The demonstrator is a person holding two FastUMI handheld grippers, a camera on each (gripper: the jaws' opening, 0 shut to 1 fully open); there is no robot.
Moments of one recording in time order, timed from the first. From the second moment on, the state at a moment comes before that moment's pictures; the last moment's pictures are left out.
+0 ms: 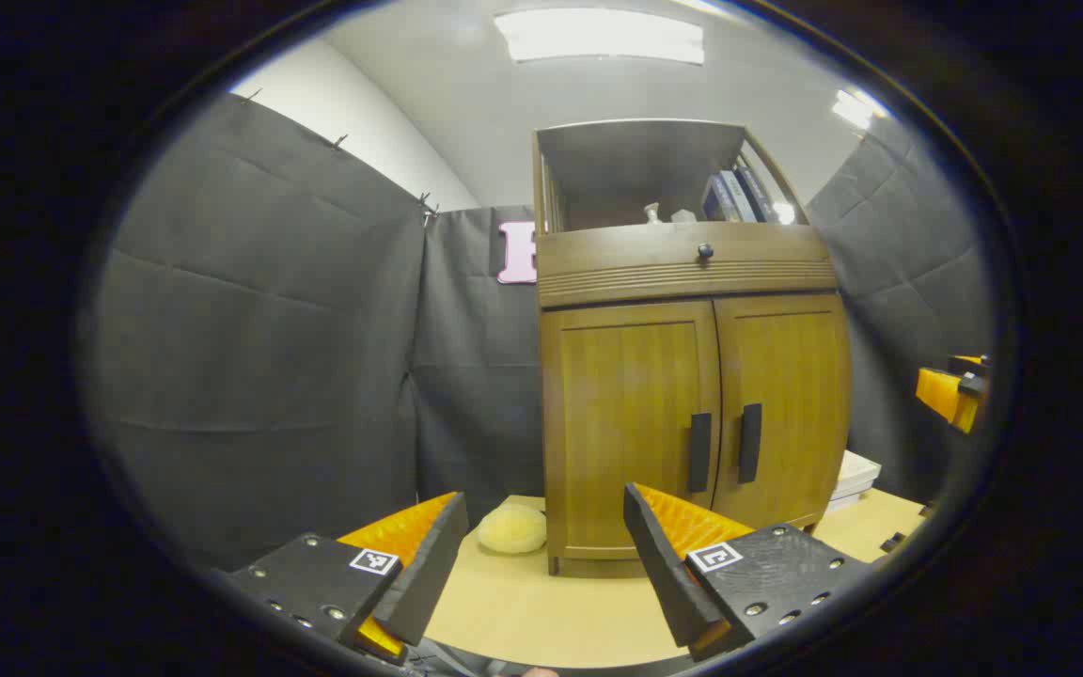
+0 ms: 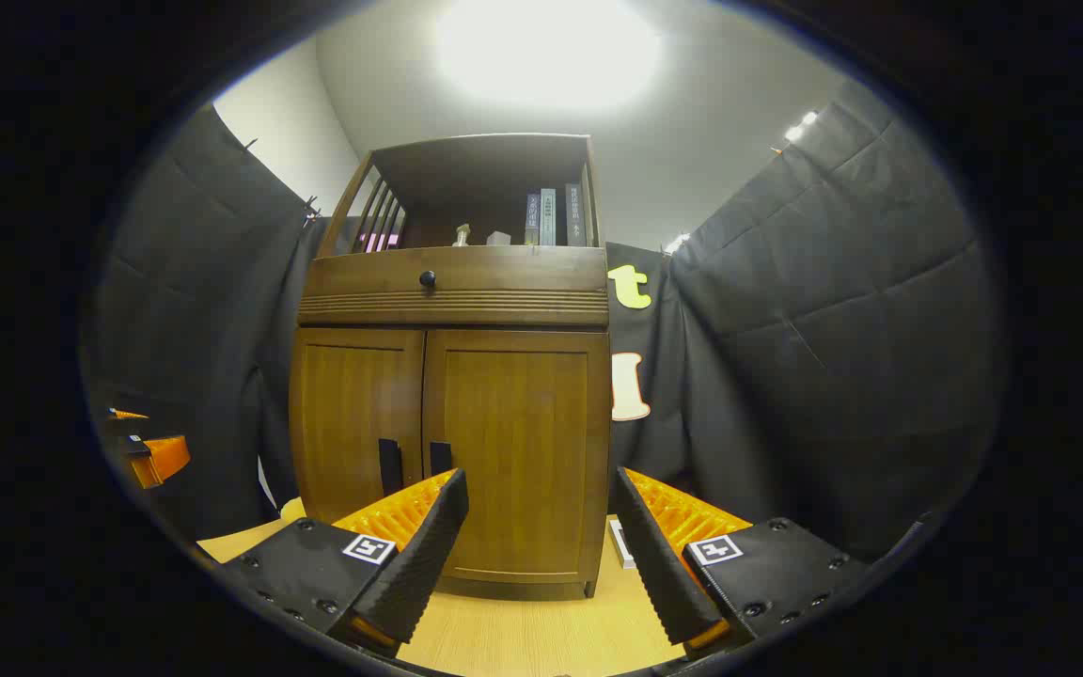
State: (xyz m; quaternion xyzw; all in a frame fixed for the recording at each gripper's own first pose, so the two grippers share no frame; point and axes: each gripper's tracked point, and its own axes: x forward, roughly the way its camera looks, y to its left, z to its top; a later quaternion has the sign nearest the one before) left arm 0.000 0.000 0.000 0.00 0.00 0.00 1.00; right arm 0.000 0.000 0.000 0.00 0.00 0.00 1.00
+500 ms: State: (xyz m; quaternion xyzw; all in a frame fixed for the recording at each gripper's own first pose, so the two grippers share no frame) left arm -0.008 -0.013 0.007 0.00 0.00 0.00 1.00; right arm 0.000 -0.004 -0.004 0.00 0.01 0.01 1.00
